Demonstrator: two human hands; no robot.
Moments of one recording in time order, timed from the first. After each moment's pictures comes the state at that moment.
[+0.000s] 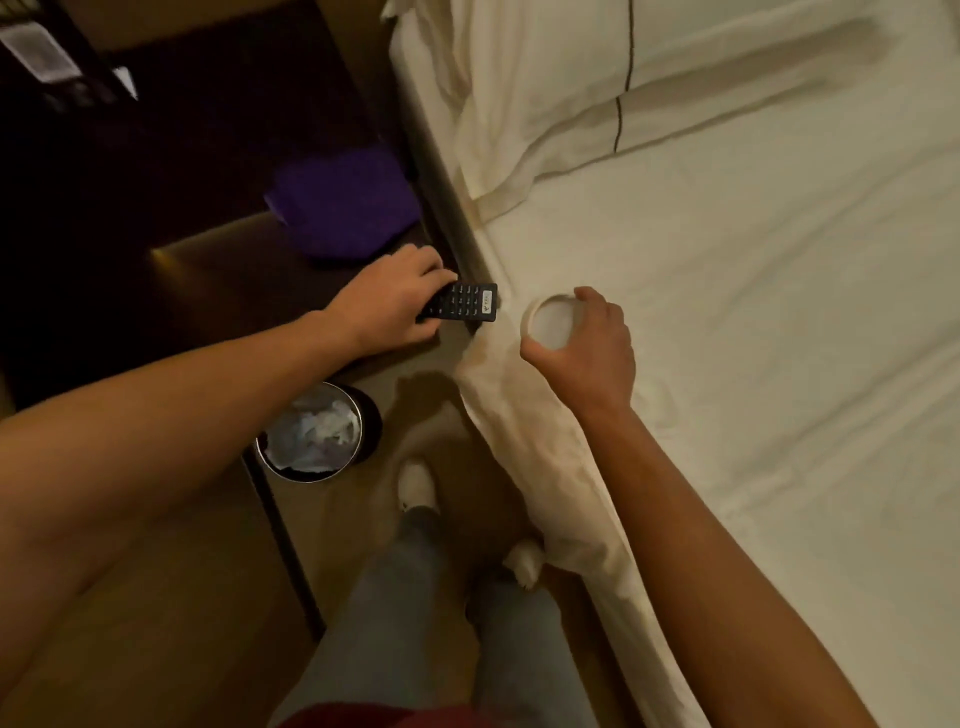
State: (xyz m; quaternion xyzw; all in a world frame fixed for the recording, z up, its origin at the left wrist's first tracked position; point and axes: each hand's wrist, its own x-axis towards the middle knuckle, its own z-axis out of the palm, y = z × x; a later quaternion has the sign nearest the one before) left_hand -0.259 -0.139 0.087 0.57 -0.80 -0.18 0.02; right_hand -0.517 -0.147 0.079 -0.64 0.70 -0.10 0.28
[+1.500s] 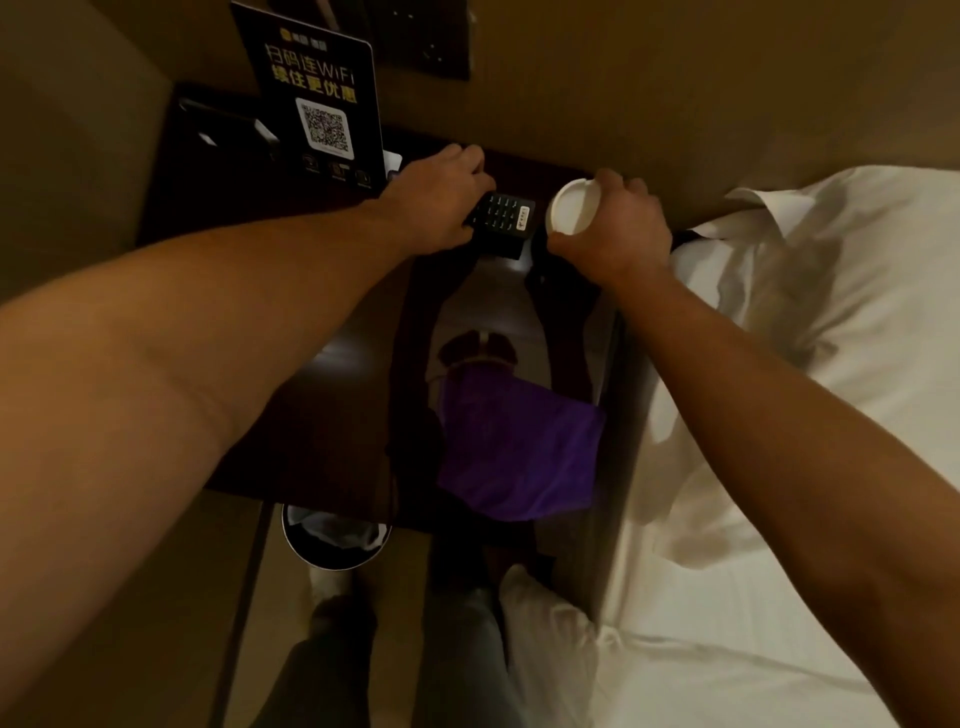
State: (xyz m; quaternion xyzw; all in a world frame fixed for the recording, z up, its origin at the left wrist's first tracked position) left_hand 0.115 -0.365 0.006 0.81 -0.57 -0.16 -0.03; right_hand -0.052 -0.518 0.014 -0.89 0.39 0.09 0.22
